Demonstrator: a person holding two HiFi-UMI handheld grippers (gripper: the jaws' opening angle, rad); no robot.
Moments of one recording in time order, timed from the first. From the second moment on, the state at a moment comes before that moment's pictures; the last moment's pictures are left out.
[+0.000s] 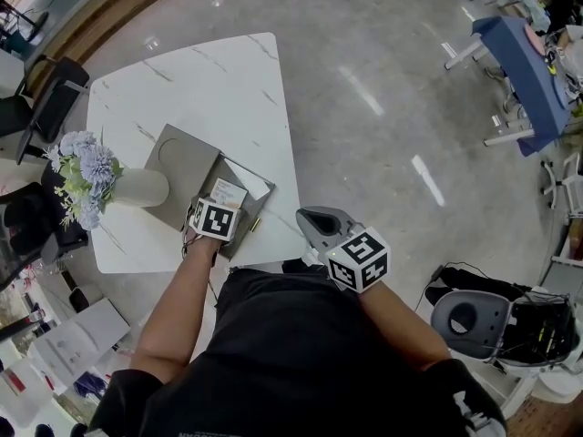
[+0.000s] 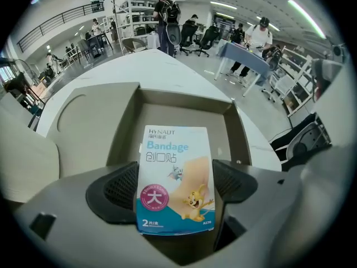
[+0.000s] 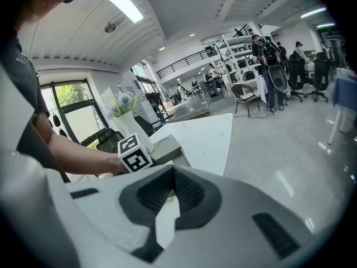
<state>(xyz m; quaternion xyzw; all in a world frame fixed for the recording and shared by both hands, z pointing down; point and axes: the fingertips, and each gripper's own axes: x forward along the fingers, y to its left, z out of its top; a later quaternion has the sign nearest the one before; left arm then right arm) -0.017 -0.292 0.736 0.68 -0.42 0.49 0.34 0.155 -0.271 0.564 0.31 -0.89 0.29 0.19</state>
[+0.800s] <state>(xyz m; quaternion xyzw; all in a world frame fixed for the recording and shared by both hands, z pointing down) -0.004 -0.290 0.654 0.75 -0.42 0.40 0.32 0.130 -0.267 0.542 0.33 -0.88 0.28 0.18</state>
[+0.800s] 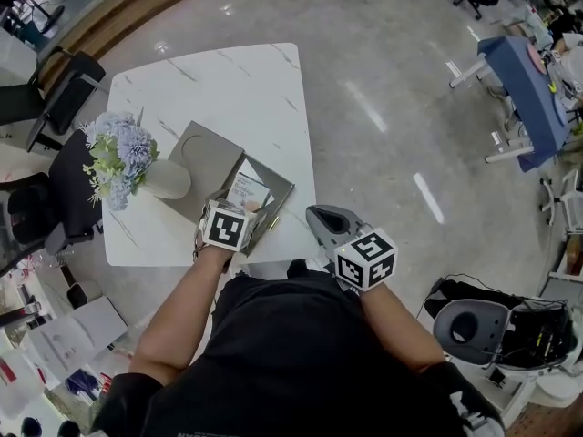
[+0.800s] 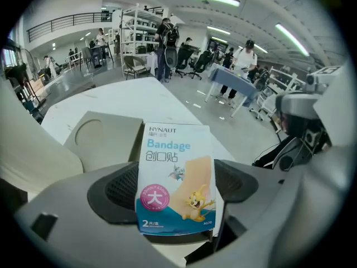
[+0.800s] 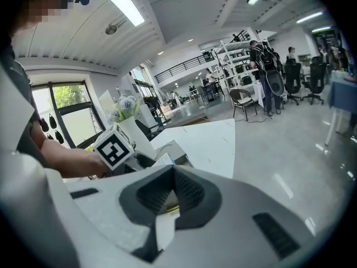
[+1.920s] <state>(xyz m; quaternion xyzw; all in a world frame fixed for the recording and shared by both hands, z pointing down) -0.078 -0.249 0.444 0.87 -0.45 0.12 0.18 0.051 -0.261 0.427 0.36 -0.91 0.16 0.10</state>
